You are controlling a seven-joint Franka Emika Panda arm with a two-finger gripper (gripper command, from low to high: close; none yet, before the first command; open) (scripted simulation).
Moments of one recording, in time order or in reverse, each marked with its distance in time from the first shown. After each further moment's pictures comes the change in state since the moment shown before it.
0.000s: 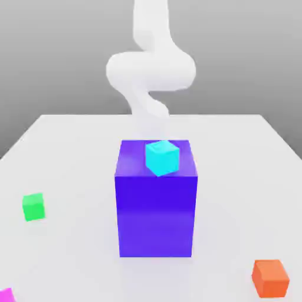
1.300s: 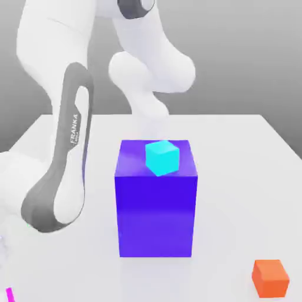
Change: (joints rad) arm -0.327 1.340 -0.109 0.260 0.142 0.330 0.402
